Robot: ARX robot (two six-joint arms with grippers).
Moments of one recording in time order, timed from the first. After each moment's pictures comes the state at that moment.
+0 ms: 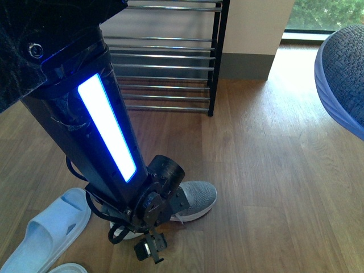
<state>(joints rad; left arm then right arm) -0.54 2.83 1.40 0.08 -0.24 0.60 -0.41 1.08 0.20 0.39 -0.27 0.14</state>
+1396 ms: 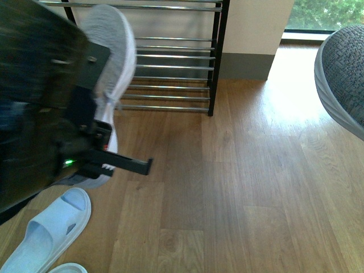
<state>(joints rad) -0.54 1.72 0.59 0.37 -0.39 -0.10 -0.41 1.08 0.20 0.39 -0.27 0.14</state>
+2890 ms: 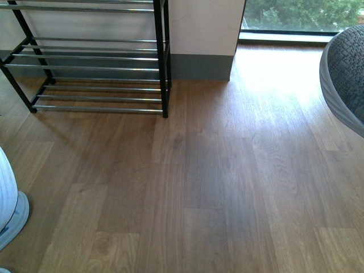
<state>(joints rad) -0.48 0.88 0.31 -0.03 -0.43 -0.19 -0.42 1.08 0.20 0.39 -0.27 0.14</state>
